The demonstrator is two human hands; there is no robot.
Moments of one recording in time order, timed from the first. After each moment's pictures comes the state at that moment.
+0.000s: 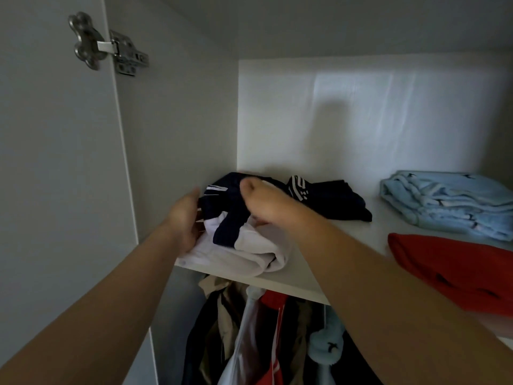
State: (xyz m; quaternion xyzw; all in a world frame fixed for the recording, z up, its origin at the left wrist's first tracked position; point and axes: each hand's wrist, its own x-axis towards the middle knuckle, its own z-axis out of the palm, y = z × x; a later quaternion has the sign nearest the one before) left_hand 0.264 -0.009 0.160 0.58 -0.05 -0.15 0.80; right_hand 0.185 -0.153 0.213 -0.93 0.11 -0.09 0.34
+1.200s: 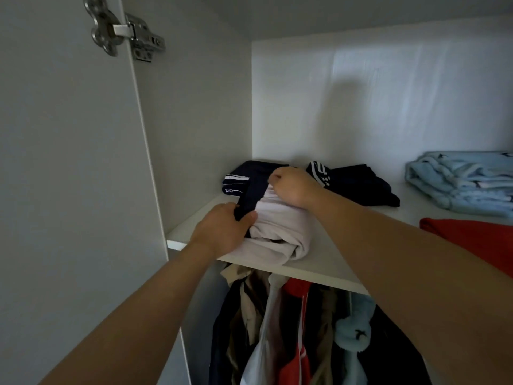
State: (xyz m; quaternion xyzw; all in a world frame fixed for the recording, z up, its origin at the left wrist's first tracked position) left_hand 0.252 -0.003 0.128 0.90 -0.24 0.04 0.36; right_hand 0.241 -0.195 0.186 -0.96 0.07 -0.15 0.21
